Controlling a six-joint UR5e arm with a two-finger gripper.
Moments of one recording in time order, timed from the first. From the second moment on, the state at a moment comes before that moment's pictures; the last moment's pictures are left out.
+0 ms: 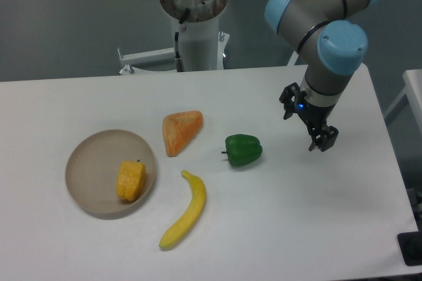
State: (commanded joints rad) arm 2.42 -2.02 -1.28 -1.40 1.54 1.60
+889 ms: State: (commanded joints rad) arm 2.29 -1.96 -1.33 -1.38 1.43 1.30
